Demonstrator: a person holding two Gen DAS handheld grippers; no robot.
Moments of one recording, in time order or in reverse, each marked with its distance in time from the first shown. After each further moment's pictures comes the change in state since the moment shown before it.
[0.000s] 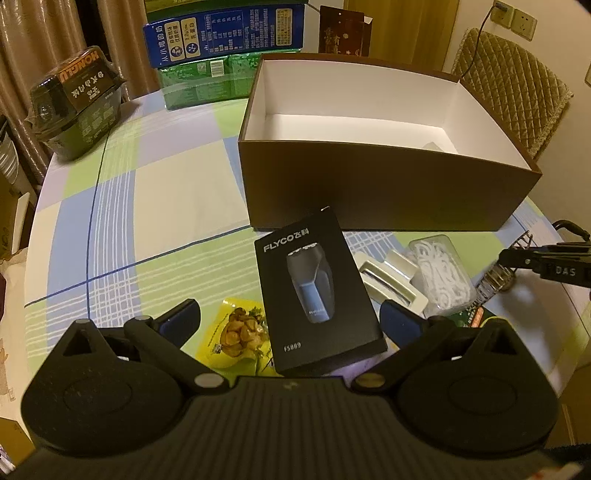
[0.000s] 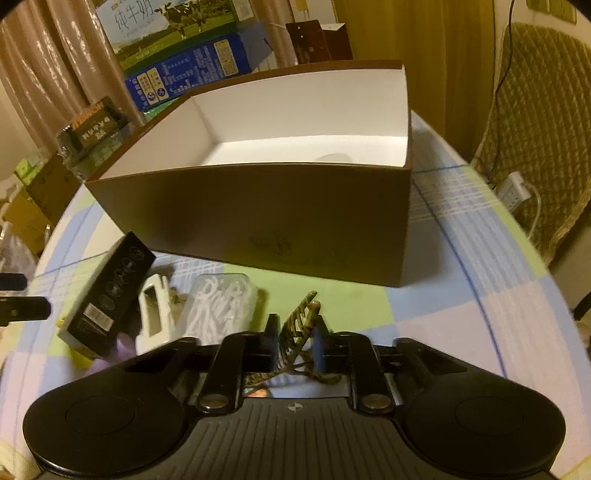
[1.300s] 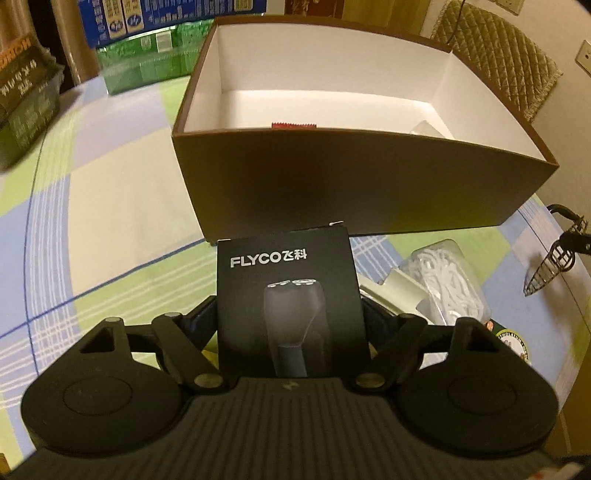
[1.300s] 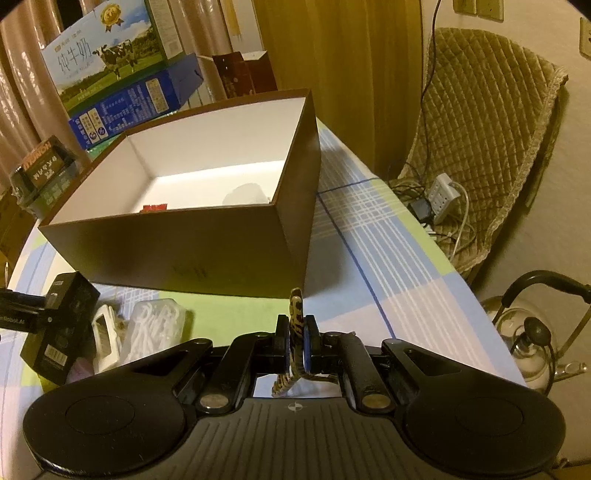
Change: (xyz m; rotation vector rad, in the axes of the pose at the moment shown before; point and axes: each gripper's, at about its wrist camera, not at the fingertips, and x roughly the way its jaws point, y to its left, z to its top) left arm 0.069 -0.002 0.023 0.052 0.068 -0.096; right arm -0.046 -0.033 0.005 0.085 -0.060 -0.178
